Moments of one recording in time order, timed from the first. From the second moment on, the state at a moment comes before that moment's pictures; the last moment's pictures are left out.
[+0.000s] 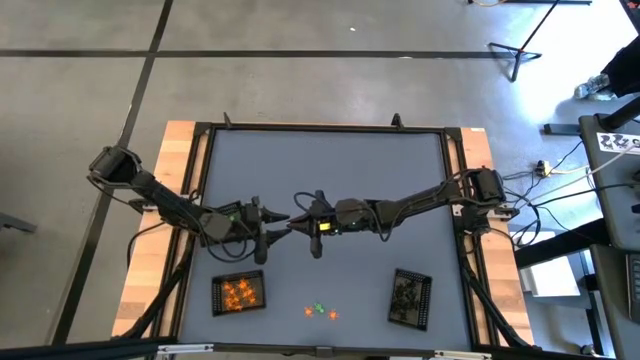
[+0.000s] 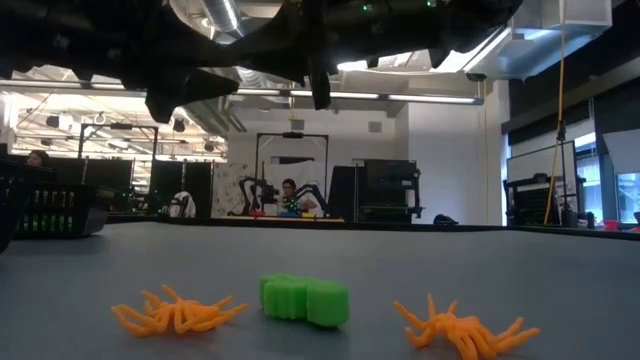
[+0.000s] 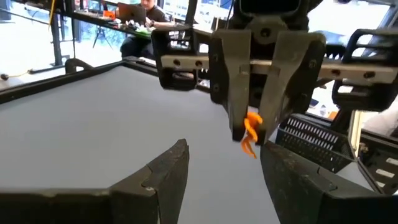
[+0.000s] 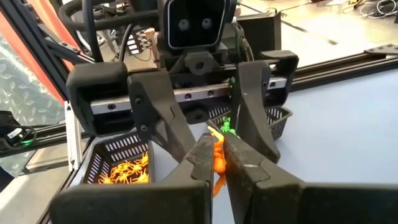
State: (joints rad) left arm -0.42 1.30 0.30 0.90 -0.66 -0.33; right arm 0.15 1.89 1.13 0.58 0.10 0.27
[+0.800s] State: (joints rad) left arm -0.38 1.30 0.30 0.93 -0.58 -0.24; right arm 0.15 1.89 1.13 0.58 0.11 0.27
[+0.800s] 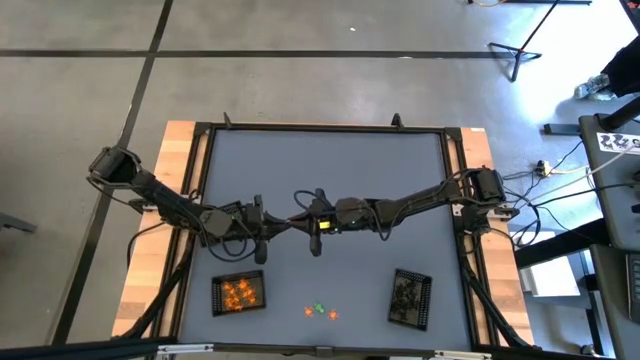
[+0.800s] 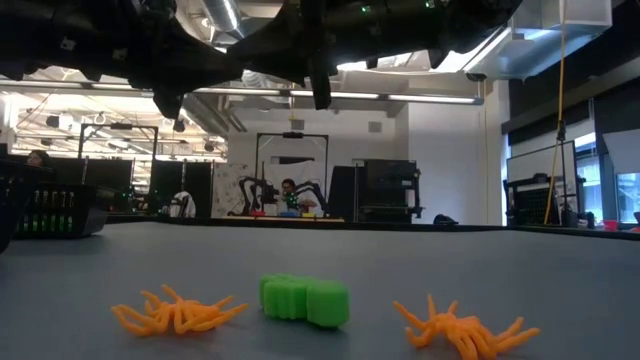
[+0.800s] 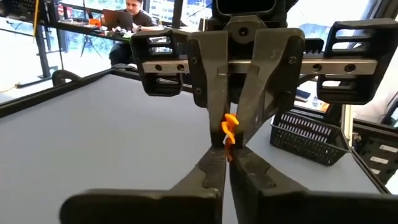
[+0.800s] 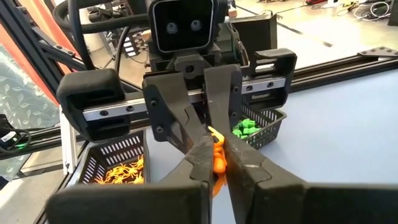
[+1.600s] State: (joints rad) left arm -0.66 0.99 0.40 0.30 -0.28 -0.22; right arm 0.15 1.76 1.13 0.56 -0.04 0.23
